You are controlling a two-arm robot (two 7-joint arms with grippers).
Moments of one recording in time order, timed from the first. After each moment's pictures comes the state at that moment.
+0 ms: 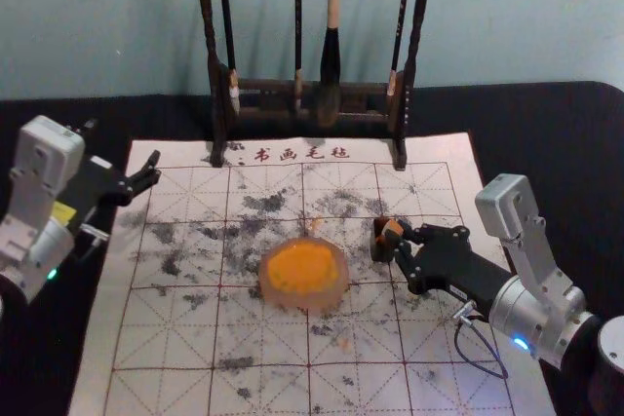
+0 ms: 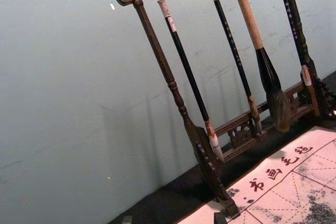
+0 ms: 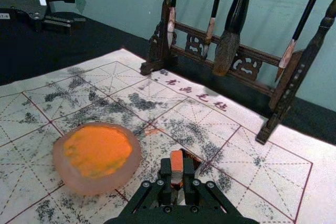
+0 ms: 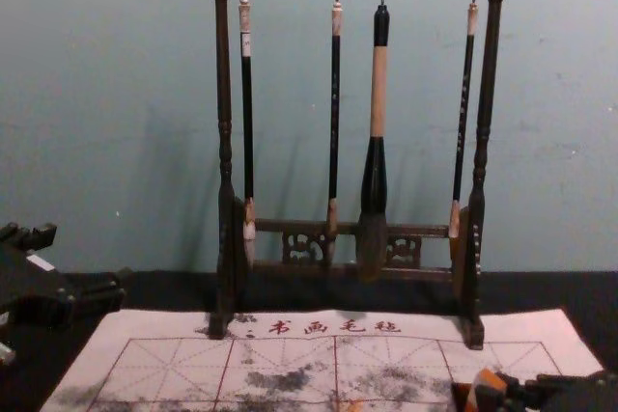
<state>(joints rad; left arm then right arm) -0.20 0.60 0.45 -1.41 -0.25 -0.12 0.03 0.05 0.50 -0.45 -1.56 0.31 0.01 0.27</state>
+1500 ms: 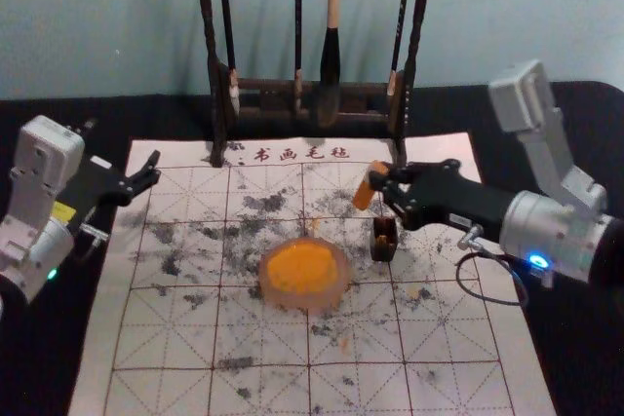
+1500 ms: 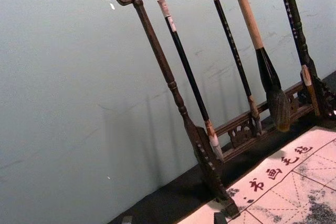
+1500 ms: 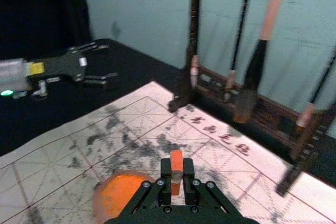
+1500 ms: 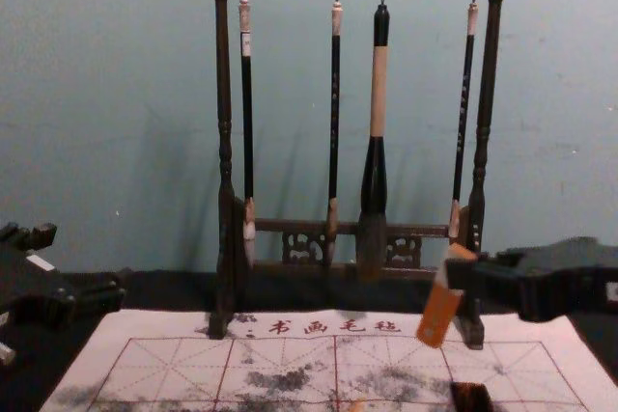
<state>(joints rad) -0.20 0.60 0.45 -1.41 -0.25 -0.12 0.03 0.18 0.53 -0.39 -1.71 0.46 0.33 0.45</state>
